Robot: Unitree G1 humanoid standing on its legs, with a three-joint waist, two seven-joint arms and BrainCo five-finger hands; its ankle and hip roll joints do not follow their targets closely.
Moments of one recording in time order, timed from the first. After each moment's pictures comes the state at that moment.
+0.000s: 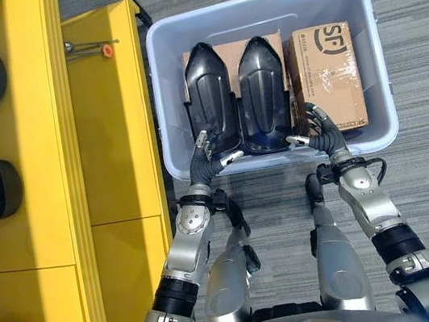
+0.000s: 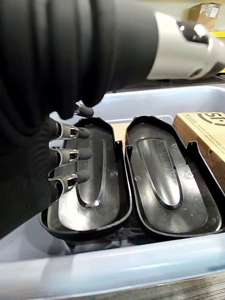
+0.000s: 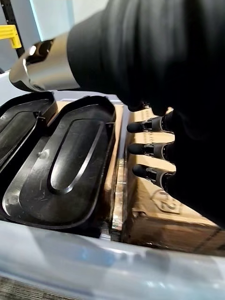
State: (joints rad) left arm -0.18 0.09 -0.23 0.13 -0.19 -0.05 0.16; right arm -0.33 -0.21 0.09 0.33 0.05 -0.06 -0.09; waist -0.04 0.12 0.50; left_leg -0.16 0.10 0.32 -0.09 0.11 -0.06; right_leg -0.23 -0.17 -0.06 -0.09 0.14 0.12
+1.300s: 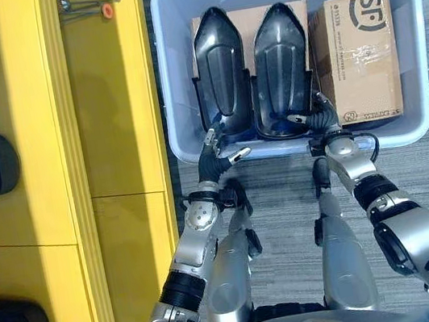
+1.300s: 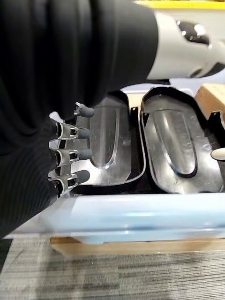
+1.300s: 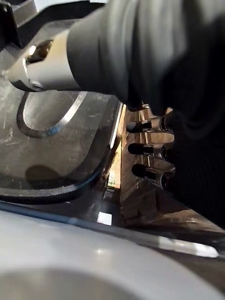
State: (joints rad) left arm -0.21 0.09 -0.27 0.17 -0.23 -0.06 0.20; right arm -0.71 -0.24 0.11 0.92 0.10 -0.08 -0.28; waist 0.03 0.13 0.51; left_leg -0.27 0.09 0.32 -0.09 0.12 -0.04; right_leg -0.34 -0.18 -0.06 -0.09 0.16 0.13
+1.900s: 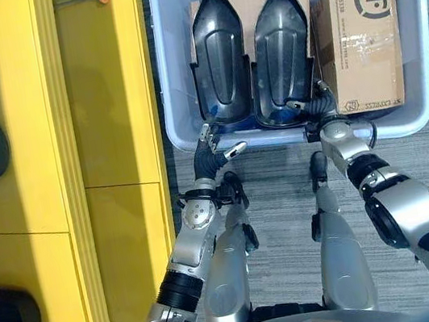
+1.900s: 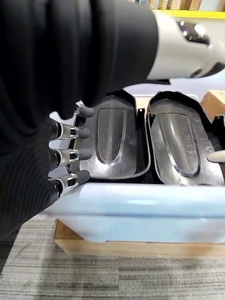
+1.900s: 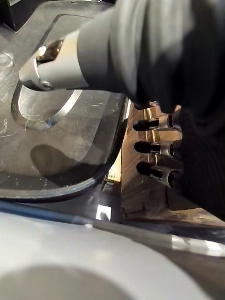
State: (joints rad) left arm -0.20 0.11 -0.28 0.09 -0.25 -0.08 0.23; right arm -0.92 -0.24 0.17 1.16 0.18 -0.11 -0.32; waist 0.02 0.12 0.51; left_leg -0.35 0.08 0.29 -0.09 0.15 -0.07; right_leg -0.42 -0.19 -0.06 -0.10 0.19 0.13
